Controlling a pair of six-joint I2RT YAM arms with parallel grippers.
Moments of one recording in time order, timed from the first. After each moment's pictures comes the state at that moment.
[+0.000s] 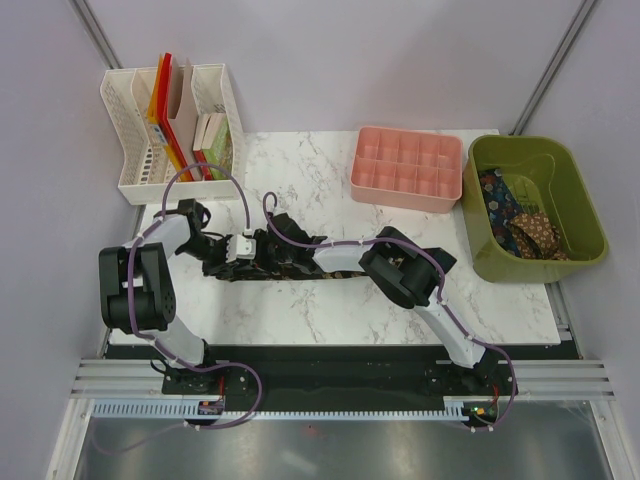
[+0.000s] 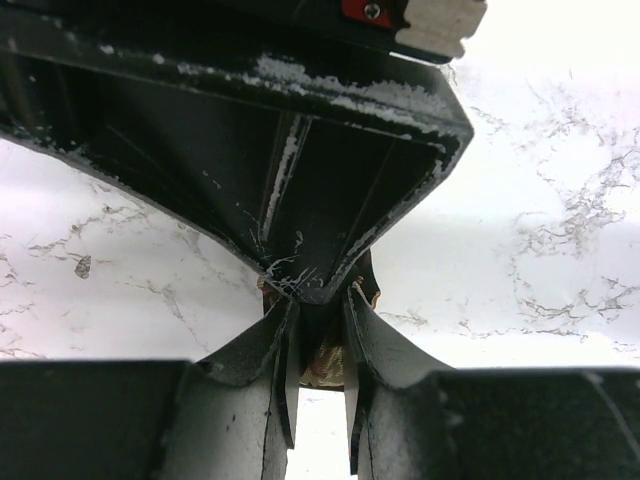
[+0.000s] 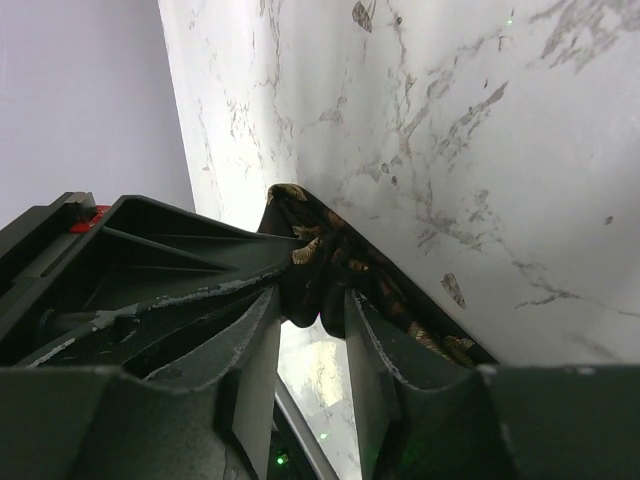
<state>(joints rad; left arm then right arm) 0.09 1.65 0.97 -0.90 0.55 1.62 0.95 2.38 1.60 0.27 -0.32 1.20</state>
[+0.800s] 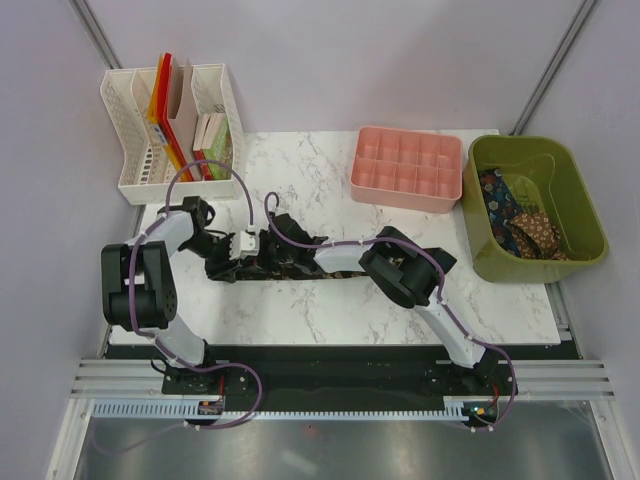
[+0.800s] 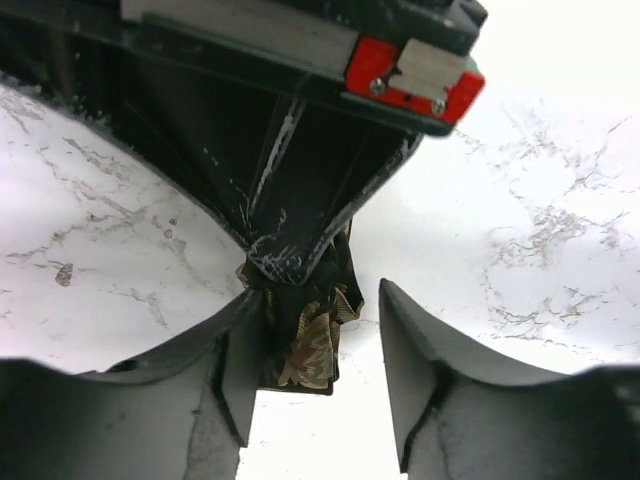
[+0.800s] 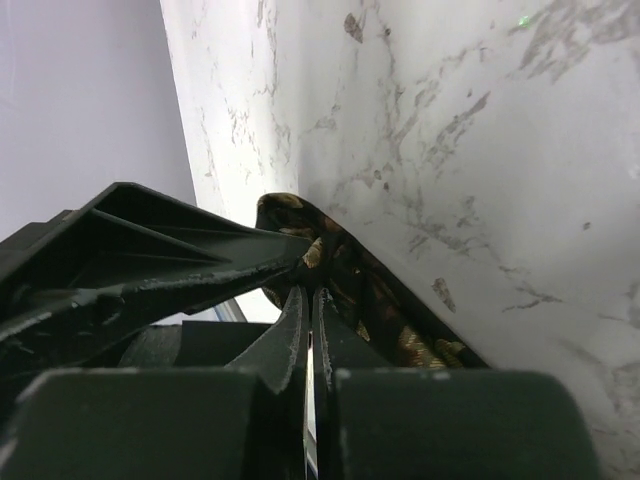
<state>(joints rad) 0.06 1.66 1.00 -0.94 0.53 1.54 0.95 2.38 1.59 0.29 -0.31 1.21</state>
